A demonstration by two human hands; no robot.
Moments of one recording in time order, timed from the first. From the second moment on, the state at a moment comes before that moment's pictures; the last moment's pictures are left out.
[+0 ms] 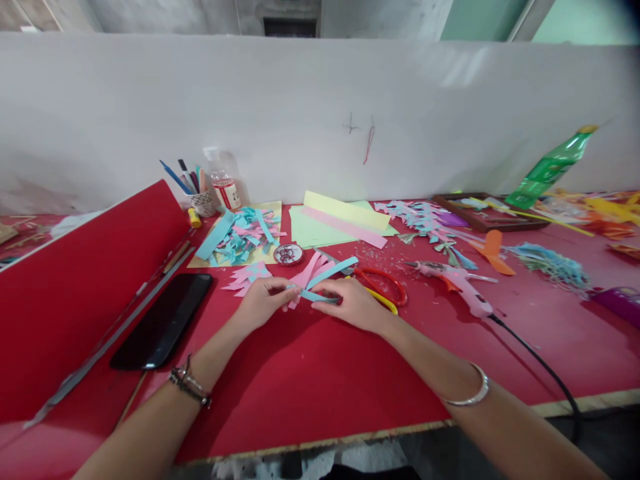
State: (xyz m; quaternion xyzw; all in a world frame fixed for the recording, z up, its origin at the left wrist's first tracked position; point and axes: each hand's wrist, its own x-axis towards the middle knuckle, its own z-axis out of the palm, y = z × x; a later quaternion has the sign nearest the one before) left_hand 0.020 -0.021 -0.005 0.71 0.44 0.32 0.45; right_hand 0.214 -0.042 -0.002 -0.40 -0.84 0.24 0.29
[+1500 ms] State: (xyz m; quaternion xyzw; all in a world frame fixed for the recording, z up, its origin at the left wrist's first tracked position) left_hand 0.032 -0.029 -0.002 0.71 0.43 0.35 0.44; right_hand 0.209 -0.044 -0.007 -0.42 -0.88 0.08 0.21
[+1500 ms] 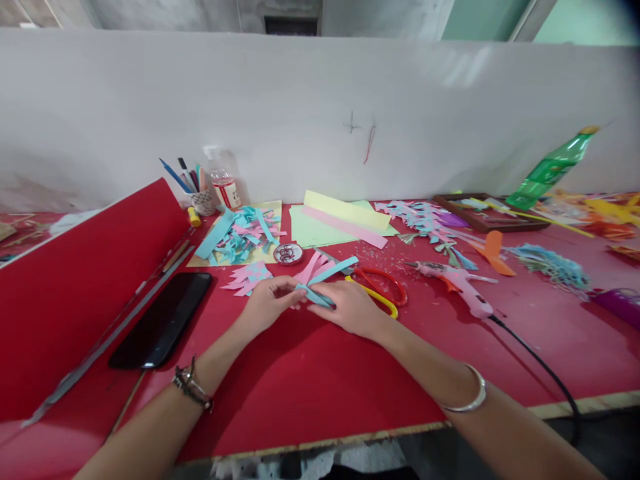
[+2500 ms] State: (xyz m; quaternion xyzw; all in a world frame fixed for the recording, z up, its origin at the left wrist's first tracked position) left_hand 0.031 -0.027 -0.003 0.66 0.44 0.39 0.47; right_hand 0.203 -0.049 -0.004 -0.41 -0.81 0.29 0.31
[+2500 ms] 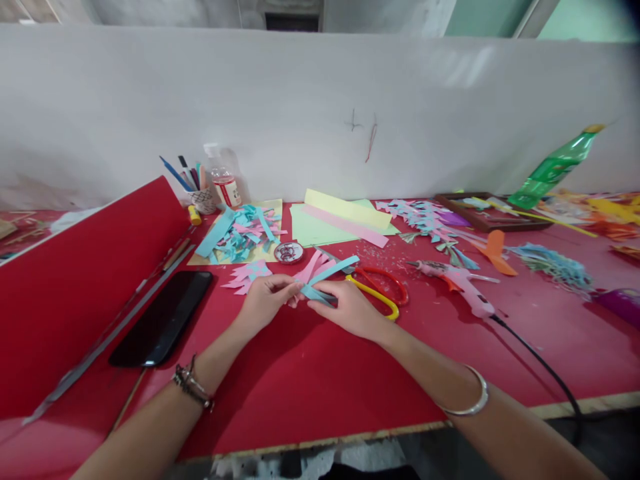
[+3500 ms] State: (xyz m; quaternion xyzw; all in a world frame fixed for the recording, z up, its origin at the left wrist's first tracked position) left_hand 0.020 -0.019 0.000 0.60 0.47 0.47 0.45; right_hand 0.214 -0.039 -0.004 -0.45 -0.77 0.29 0.34
